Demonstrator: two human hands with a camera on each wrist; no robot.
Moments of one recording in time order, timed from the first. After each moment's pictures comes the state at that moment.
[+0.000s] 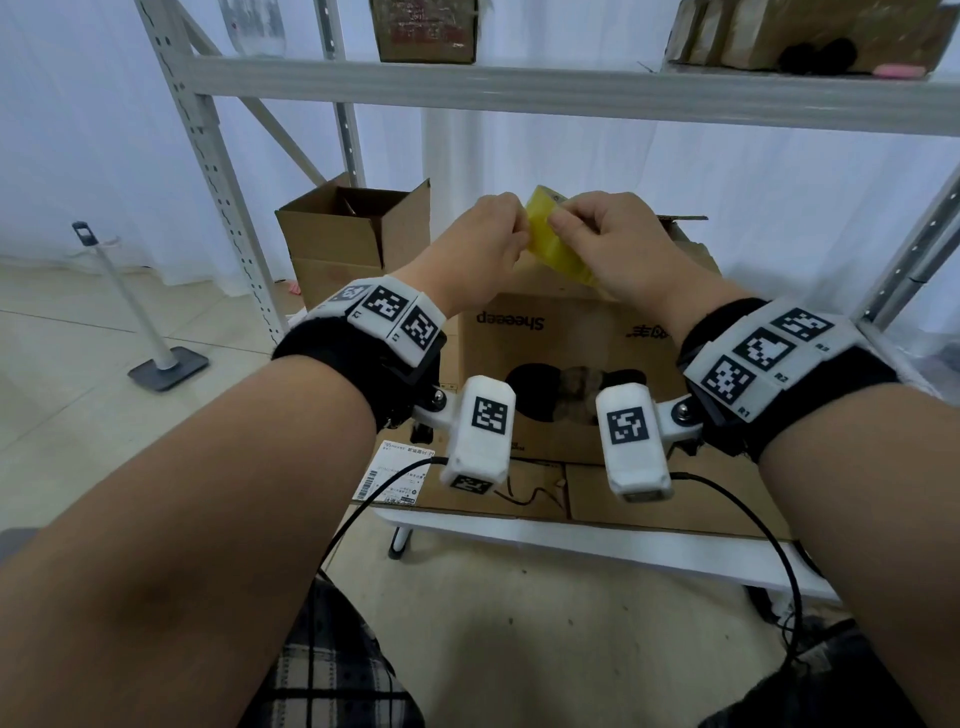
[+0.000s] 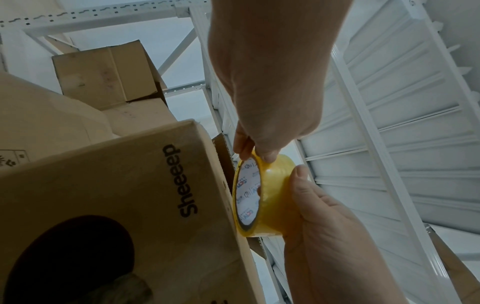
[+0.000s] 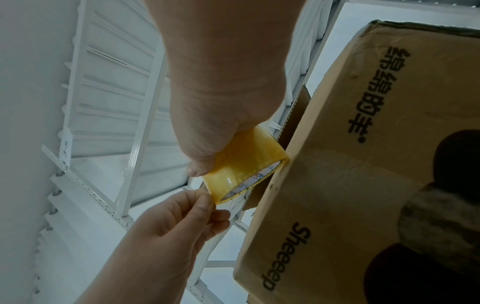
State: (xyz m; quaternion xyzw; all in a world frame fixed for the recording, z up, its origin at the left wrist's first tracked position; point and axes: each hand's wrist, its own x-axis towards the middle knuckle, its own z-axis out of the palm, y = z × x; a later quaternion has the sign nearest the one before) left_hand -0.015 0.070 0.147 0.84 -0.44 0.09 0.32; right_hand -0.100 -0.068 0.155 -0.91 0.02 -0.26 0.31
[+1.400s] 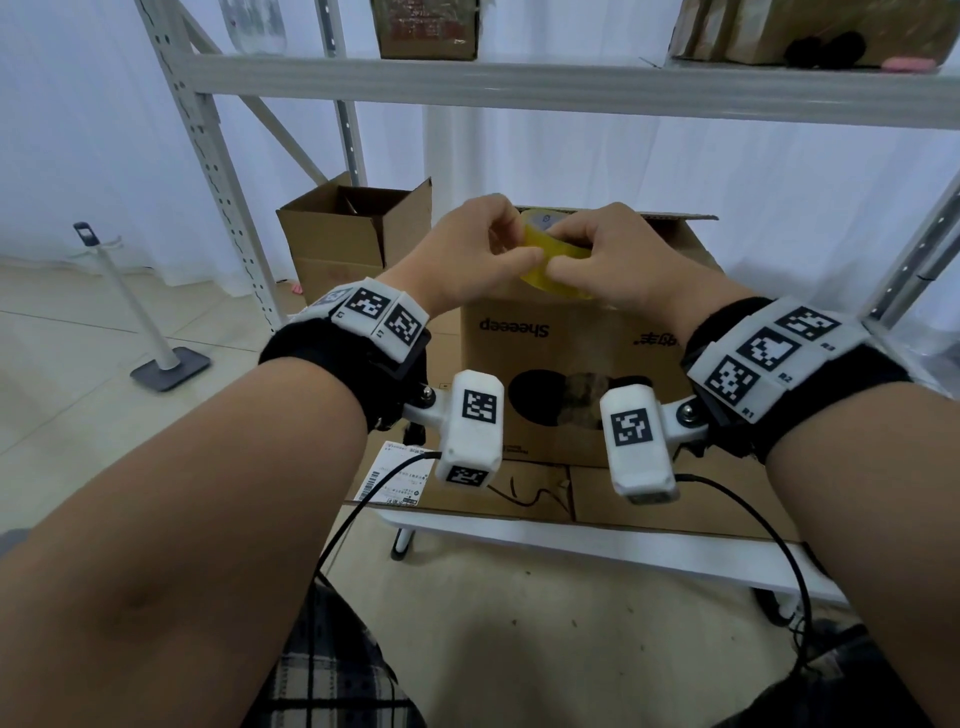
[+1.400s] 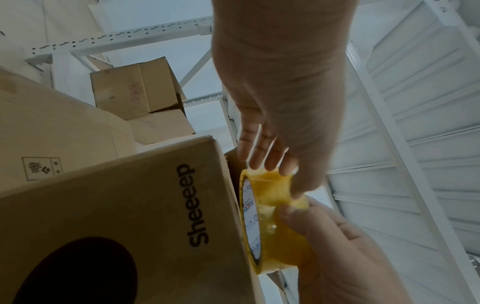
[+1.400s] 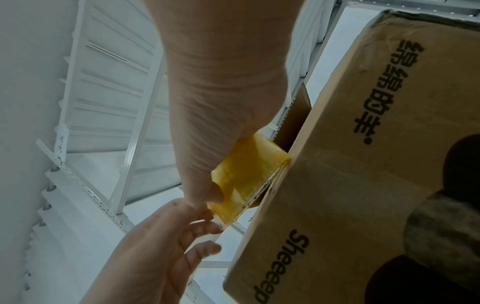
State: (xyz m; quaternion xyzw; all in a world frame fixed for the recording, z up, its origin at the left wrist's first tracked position) left_hand -0.013 0.082 0.140 0.79 -0.43 0.04 0.43; right_hand -0.106 -0.063 0.153 -0.93 -0.02 -0.17 0.33
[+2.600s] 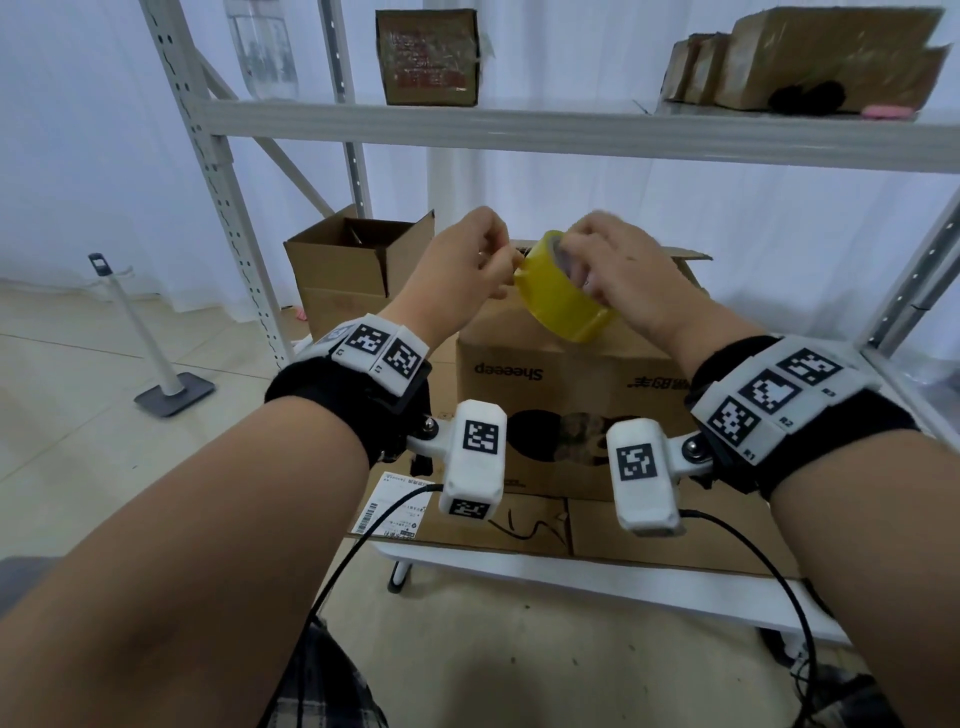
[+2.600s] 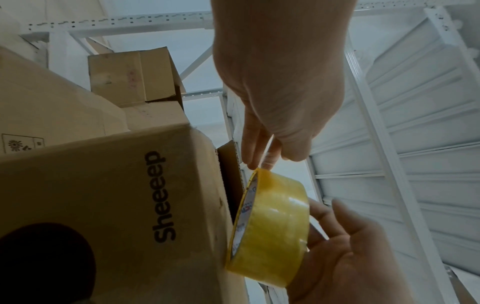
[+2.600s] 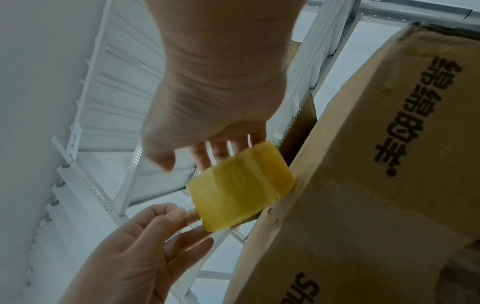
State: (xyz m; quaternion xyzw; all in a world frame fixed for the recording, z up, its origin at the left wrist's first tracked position) left_hand -0.009 0.078 0.147 0.76 -0.40 0.08 0.51; right_hand -0.104 -0.078 0.159 -0.87 0.04 -0.25 0.43
